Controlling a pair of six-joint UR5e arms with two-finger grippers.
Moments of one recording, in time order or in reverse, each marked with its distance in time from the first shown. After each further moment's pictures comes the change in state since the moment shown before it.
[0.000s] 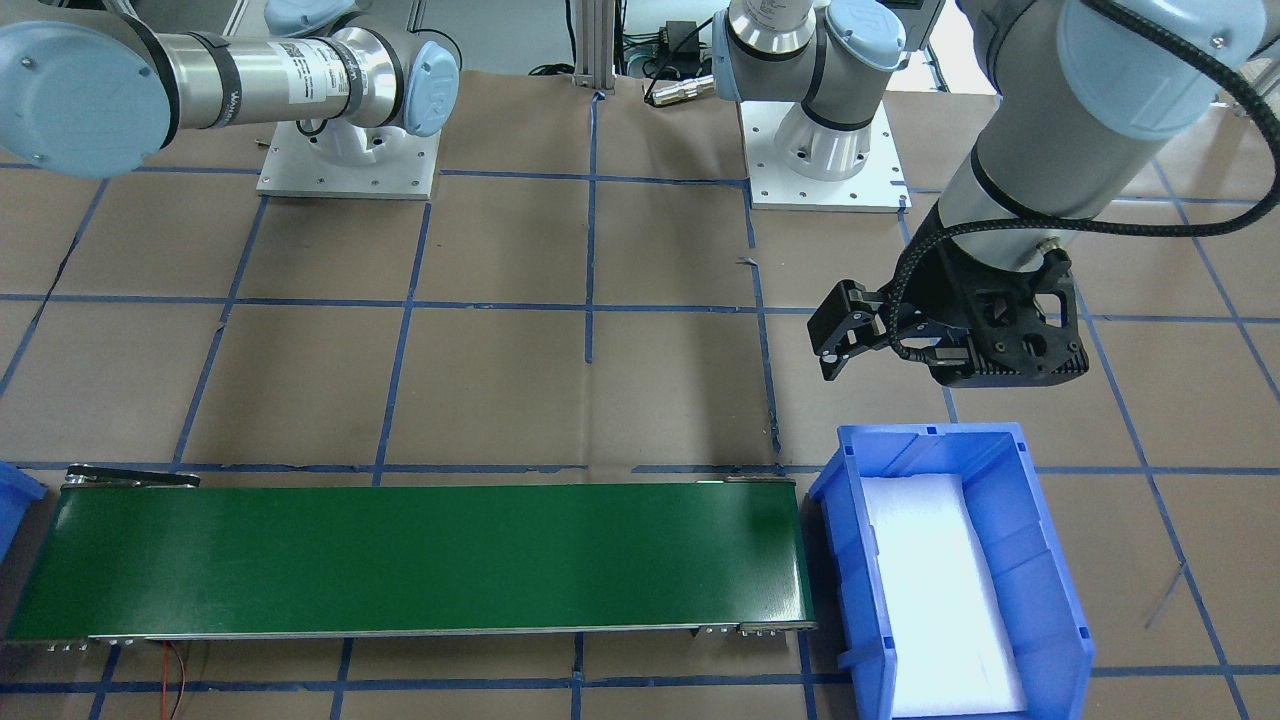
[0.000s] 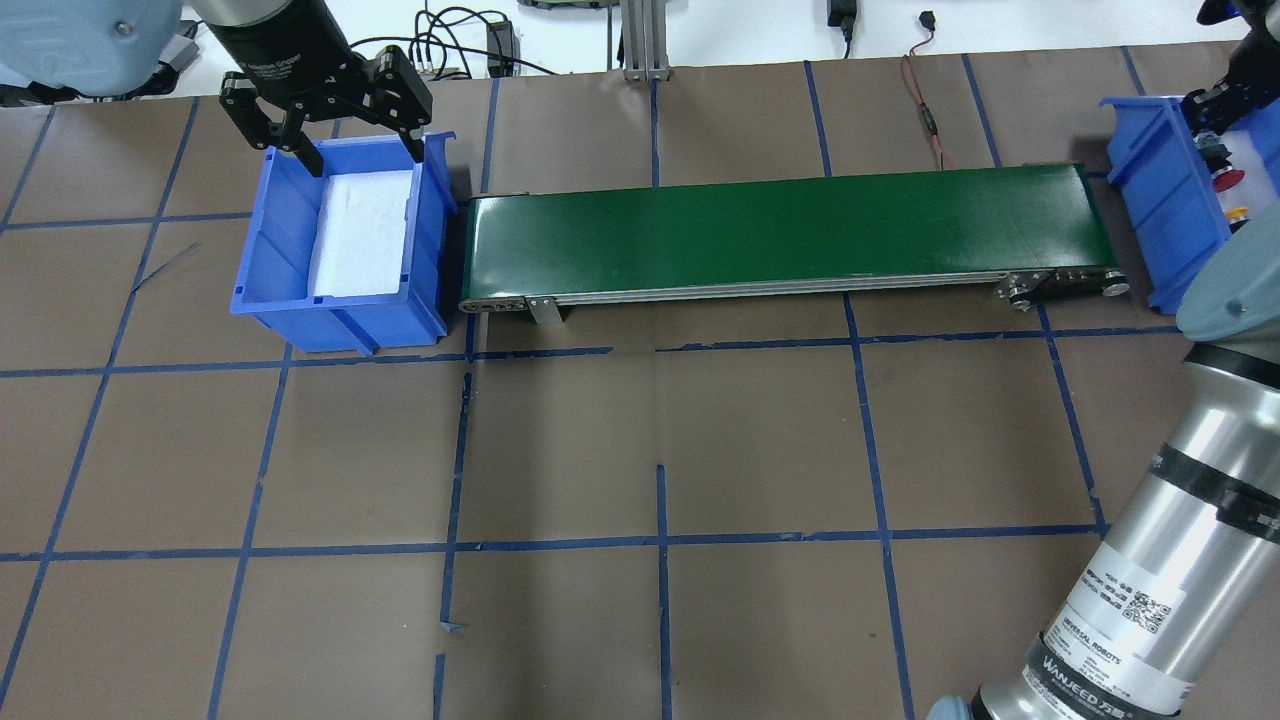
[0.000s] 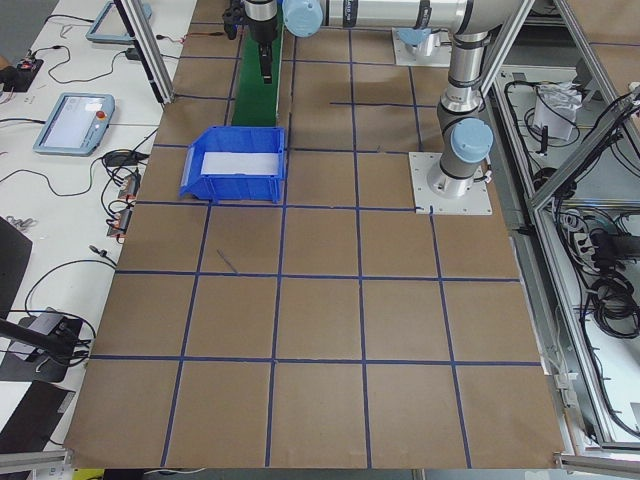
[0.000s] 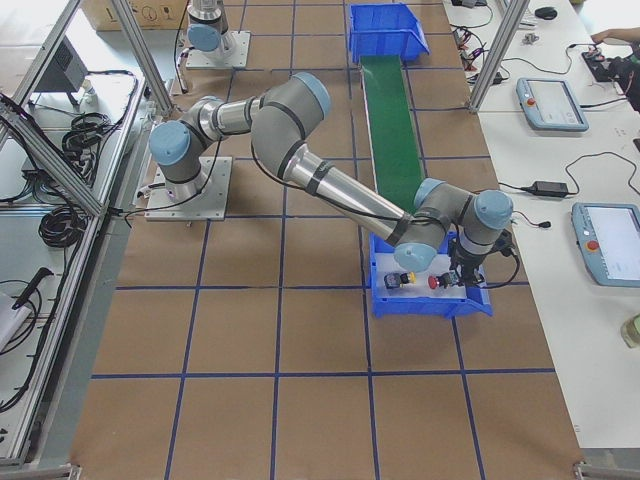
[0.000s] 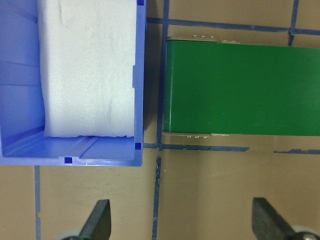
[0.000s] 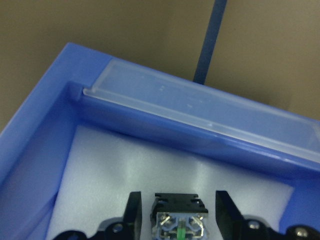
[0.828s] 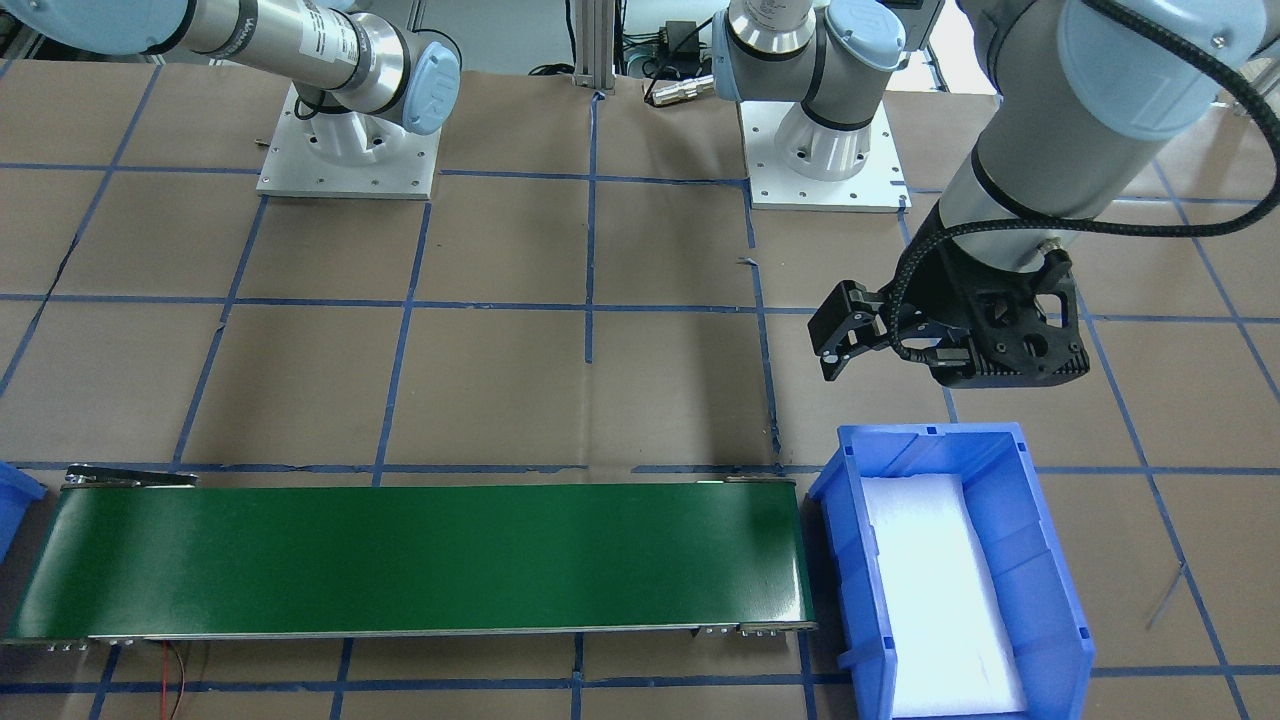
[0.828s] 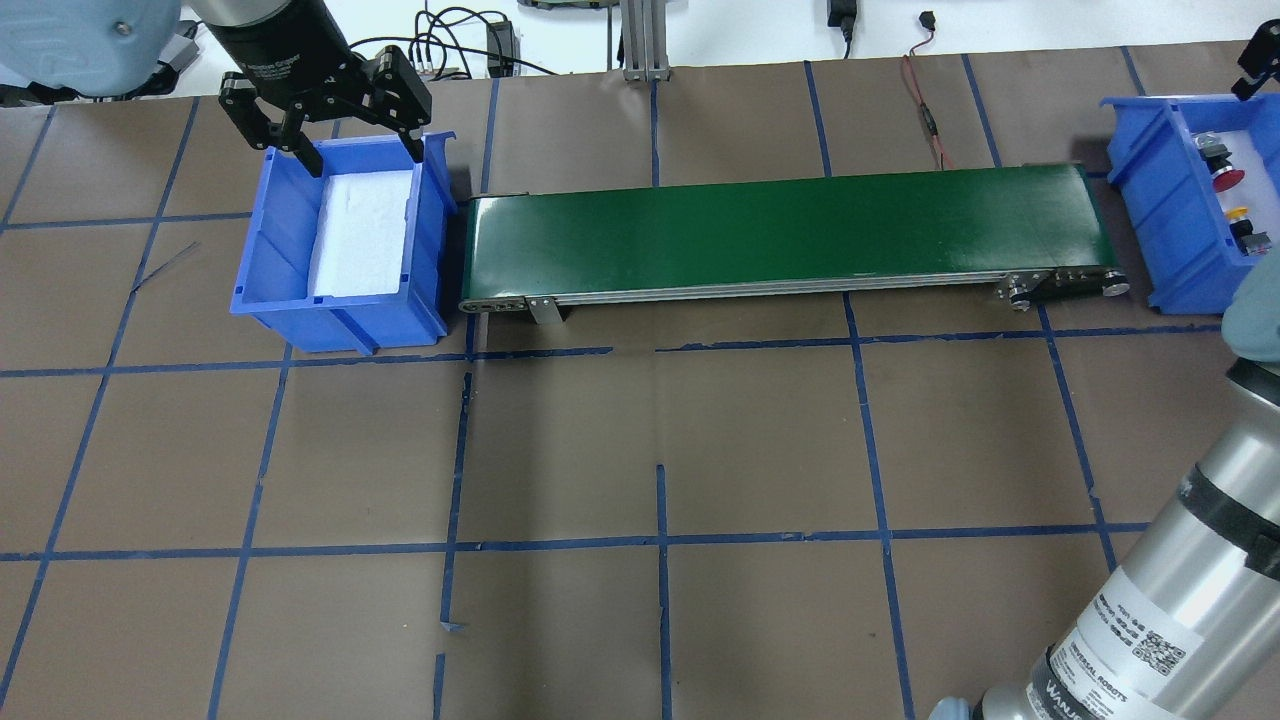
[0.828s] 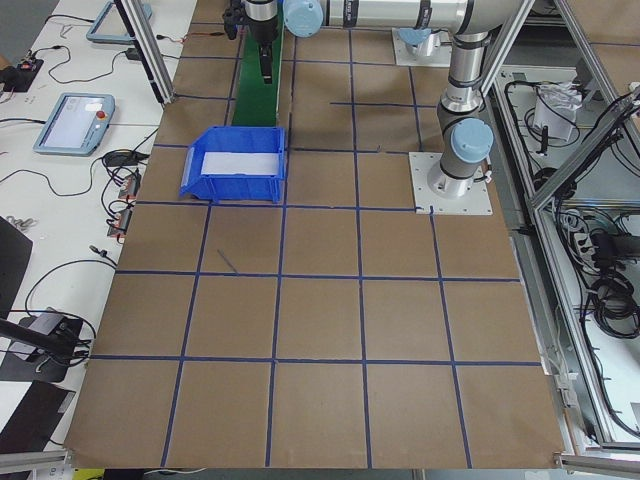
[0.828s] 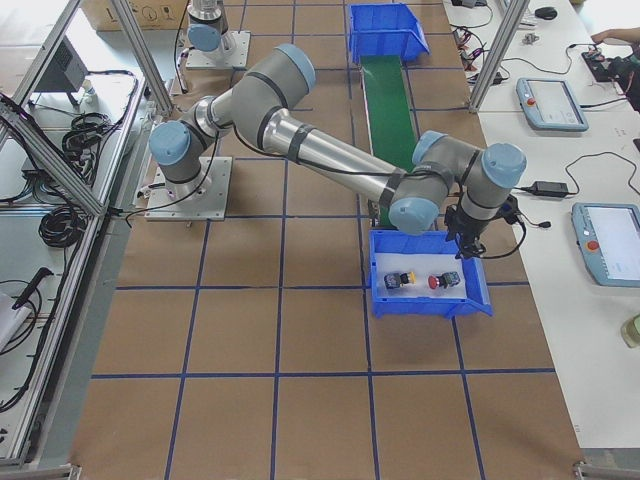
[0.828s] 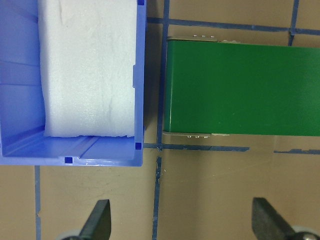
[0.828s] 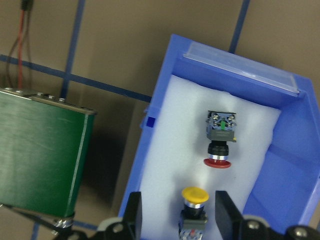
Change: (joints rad) left arm 0.001 0.000 0.000 0.000 0.000 0.000; right arm 0.026 -0.275 0.002 0.363 0.032 0.006
